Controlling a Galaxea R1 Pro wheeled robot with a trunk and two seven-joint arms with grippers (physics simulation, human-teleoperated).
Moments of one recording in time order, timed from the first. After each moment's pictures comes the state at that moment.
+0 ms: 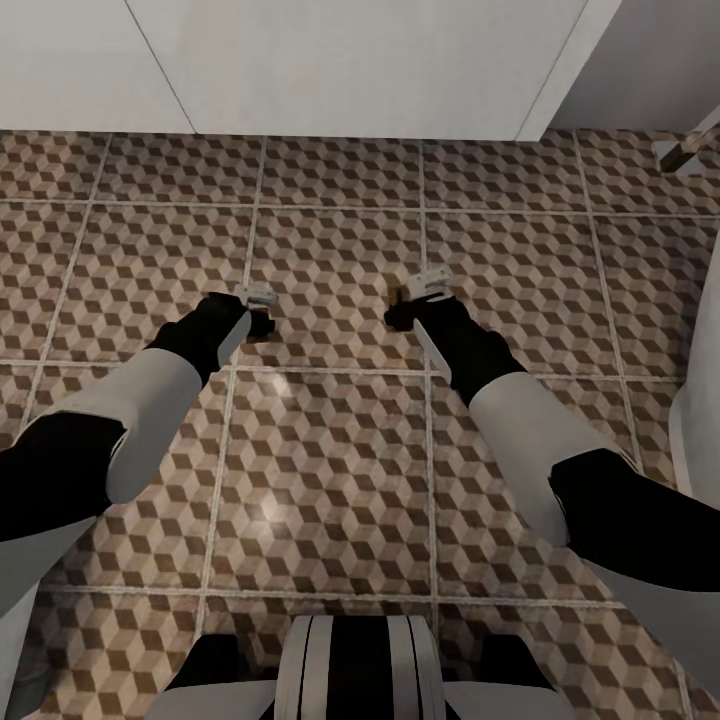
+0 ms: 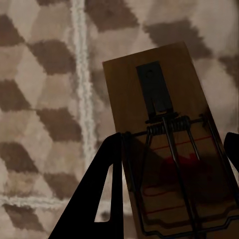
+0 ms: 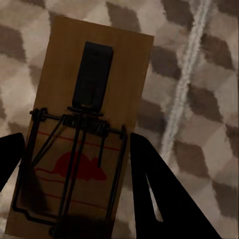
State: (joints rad) left arm -1.54 -0.03 -0.18 -0.31 0.02 0.56 0.18; right arm -1.44 0.17 0.25 -0.56 0.03 0.53 -0.11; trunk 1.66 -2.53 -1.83
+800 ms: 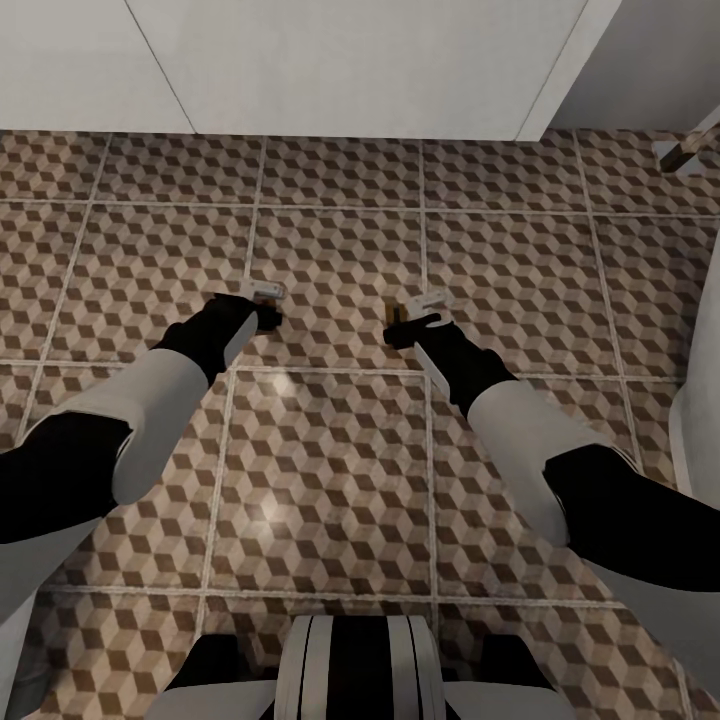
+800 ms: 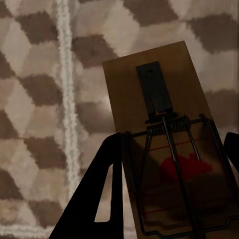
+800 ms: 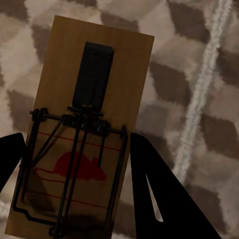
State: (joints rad) left arm -1.54 -0.05 -0.18 -0.31 0.02 0.47 0.18; right arm -1.44 0.17 0.25 -0.38 0.02 0.36 -0.08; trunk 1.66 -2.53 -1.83
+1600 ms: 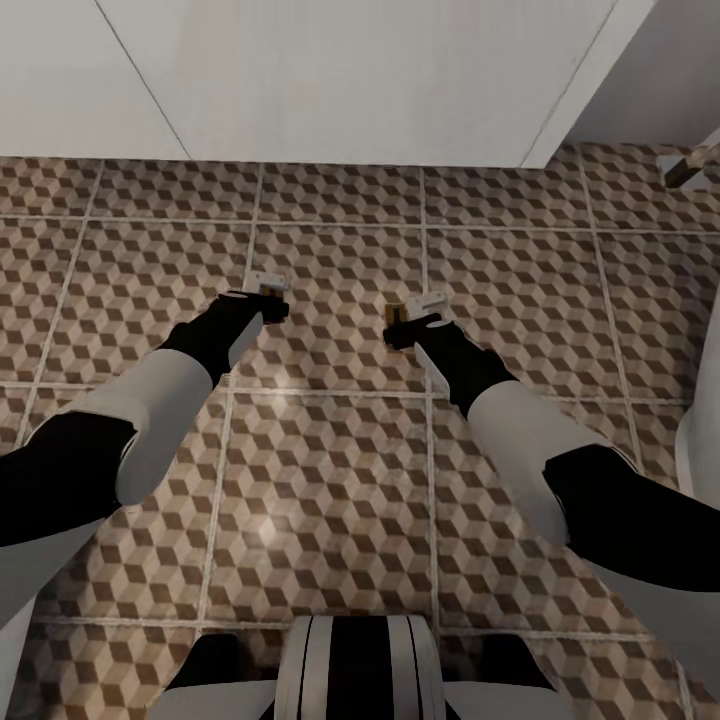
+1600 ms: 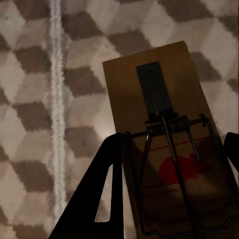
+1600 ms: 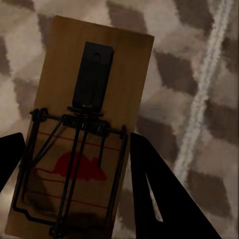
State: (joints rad) left arm -1.54 -0.06 -0.19 -0.31 0.02 0.35 0.17; right arm -1.44 0.17 0.25 -0.38 0.02 0.35 -0.08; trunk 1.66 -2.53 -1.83
